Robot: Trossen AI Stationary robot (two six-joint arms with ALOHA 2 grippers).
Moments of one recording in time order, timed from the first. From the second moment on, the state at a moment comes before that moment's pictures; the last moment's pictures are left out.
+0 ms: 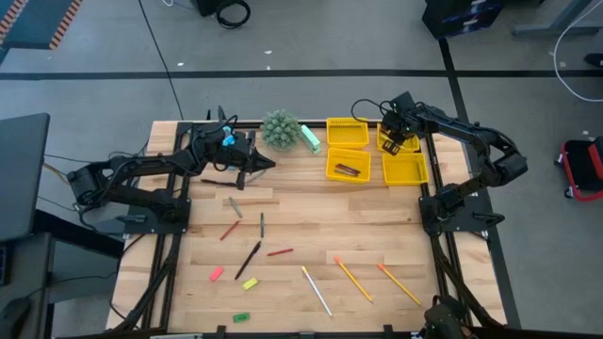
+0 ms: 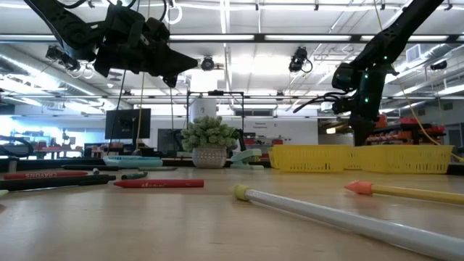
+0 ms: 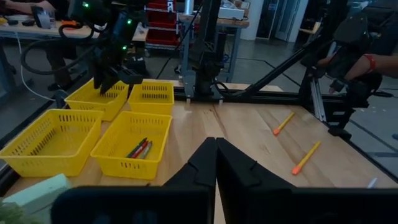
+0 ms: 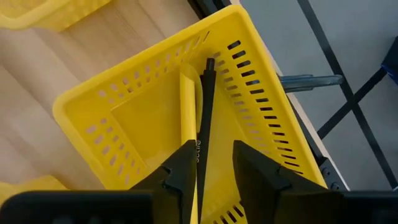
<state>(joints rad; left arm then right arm) 0.57 1.24 0.52 0.60 0.68 0.02 -1.08 1.41 0.83 -0.55 0.15 -0.45</state>
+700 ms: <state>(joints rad) 0.58 1.24 0.52 0.60 0.68 0.15 -0.63 1.40 0.99 -0.73 0.04 -0.21</state>
